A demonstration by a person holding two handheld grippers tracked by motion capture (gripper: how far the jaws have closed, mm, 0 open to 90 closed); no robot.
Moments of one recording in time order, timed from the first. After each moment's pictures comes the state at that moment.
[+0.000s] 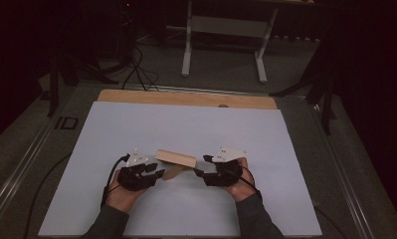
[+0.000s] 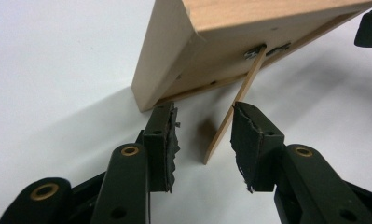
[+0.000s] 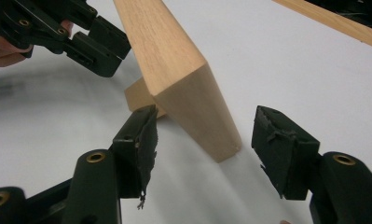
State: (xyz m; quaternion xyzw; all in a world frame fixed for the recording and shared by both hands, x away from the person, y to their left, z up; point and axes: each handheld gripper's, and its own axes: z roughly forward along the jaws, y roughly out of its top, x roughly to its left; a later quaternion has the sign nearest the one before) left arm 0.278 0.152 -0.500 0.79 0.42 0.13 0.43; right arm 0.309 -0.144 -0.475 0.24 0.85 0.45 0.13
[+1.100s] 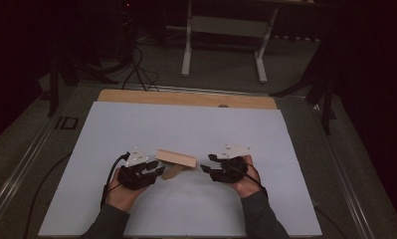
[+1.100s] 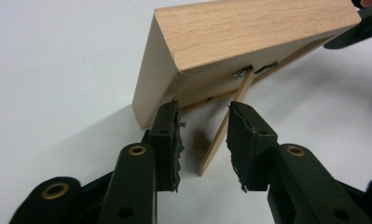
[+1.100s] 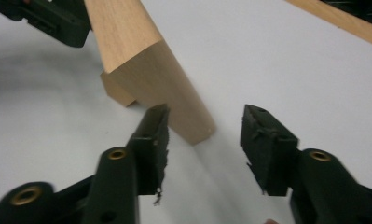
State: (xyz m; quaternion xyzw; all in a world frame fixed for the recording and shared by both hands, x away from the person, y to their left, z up) left arm 0.276 0.147 -0.490 0.79 0.41 0.15 0.43; right arm 0.318 -0.157 -0.475 0.26 0.86 0.43 0.14
